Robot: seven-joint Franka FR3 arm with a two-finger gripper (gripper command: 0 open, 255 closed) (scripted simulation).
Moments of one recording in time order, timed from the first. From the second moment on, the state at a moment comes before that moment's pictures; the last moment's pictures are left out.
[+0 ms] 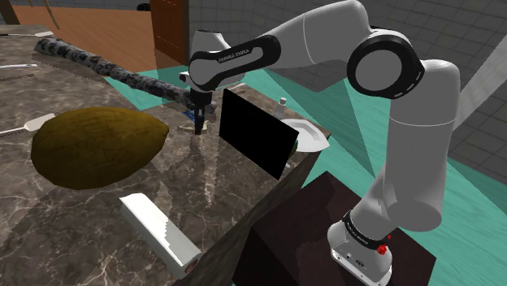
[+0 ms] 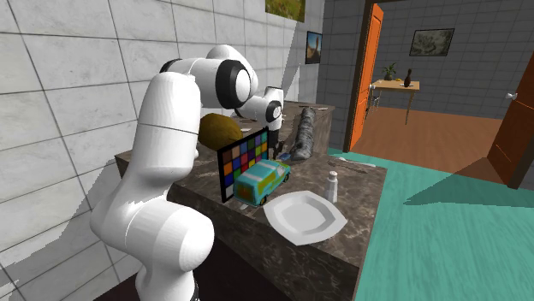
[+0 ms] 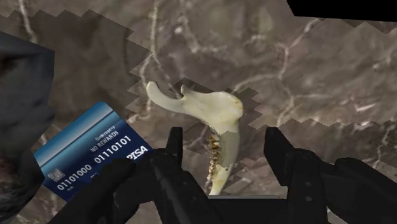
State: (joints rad) arm 0.36 0.46 0.00 -1.68 0.11 2.17 -0.79
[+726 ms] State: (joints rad) arm 0.36 0.45 -0.01 -1.68 0.11 2.16 -0.79
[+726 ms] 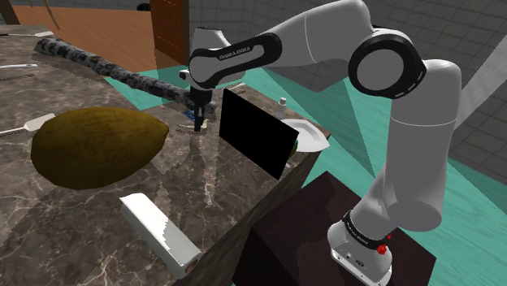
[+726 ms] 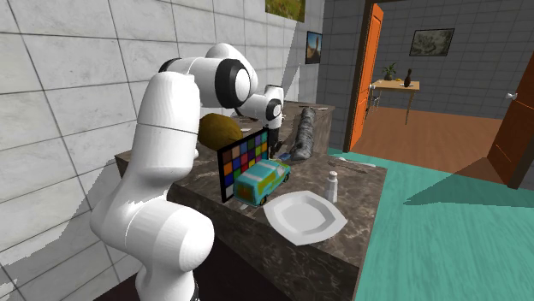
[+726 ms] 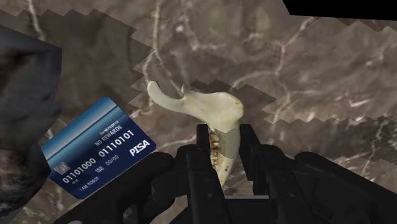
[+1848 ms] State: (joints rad) arm 0.36 0.36 -0.01 -1.59 0.10 1.98 -0.78
